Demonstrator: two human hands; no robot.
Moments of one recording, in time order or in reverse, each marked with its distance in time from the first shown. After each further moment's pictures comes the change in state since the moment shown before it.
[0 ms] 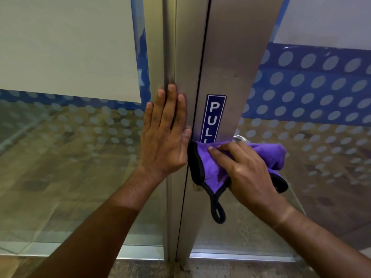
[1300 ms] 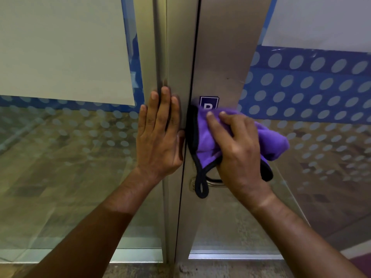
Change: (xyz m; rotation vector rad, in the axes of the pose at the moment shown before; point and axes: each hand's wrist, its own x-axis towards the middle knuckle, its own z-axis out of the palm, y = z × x) left_hand 0.002 0.005 -0.007 -0.029 -0.044 -0.028; right_hand 0.036 -0.014 -0.008 -0.020 0.387 0.145
